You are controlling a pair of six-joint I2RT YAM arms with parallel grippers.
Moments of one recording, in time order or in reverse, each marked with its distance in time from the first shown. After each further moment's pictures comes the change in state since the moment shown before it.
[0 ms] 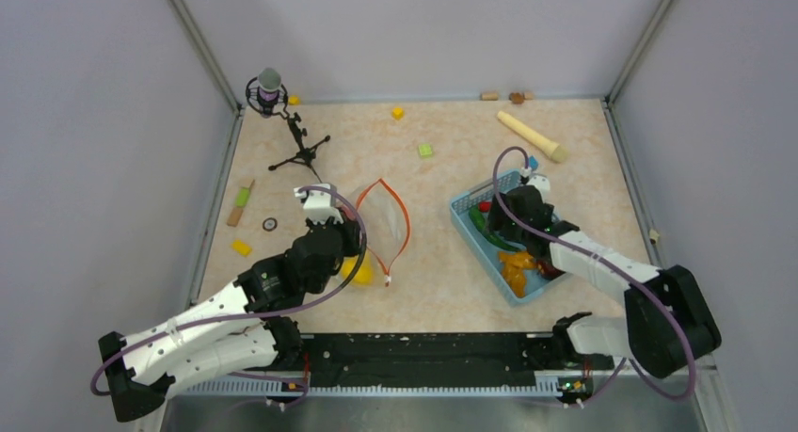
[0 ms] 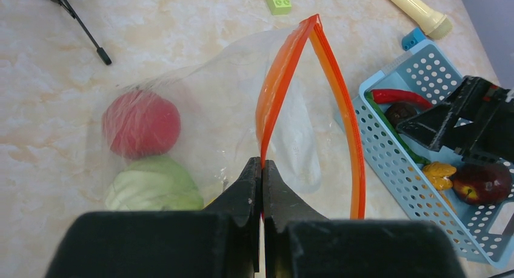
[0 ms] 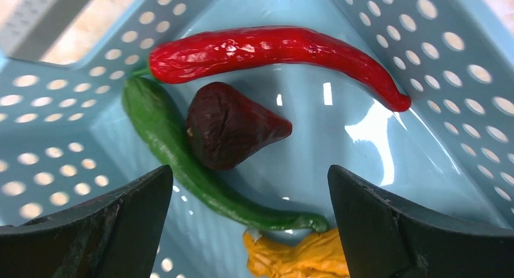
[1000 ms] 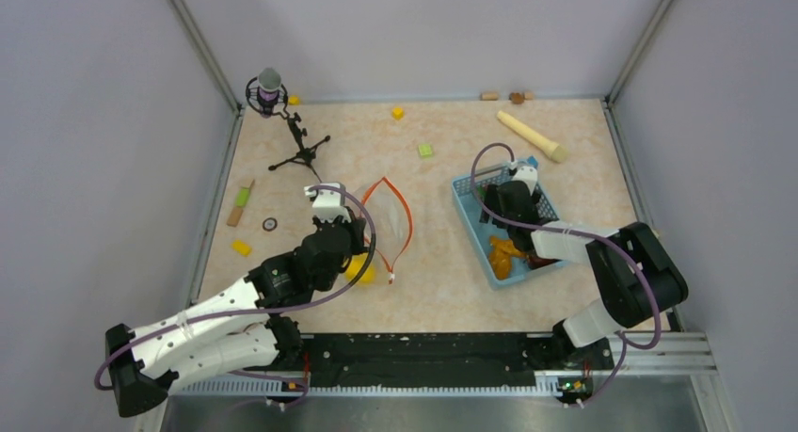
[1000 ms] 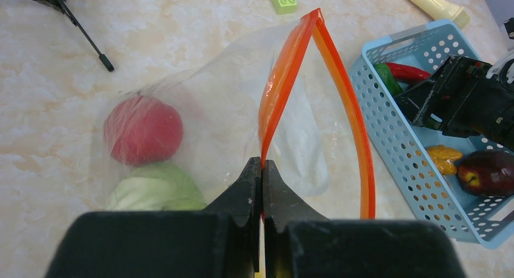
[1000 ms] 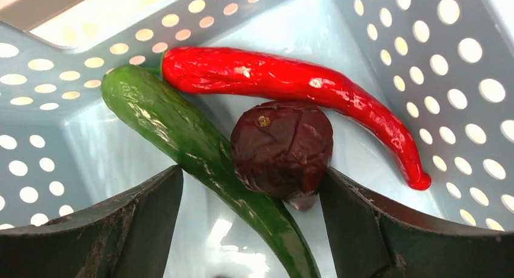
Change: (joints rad) left arm 0.000 0.057 -0.017 0.071 -0.018 0.047; right arm -0.012 0.305 0.013 0.389 0.082 -0.151
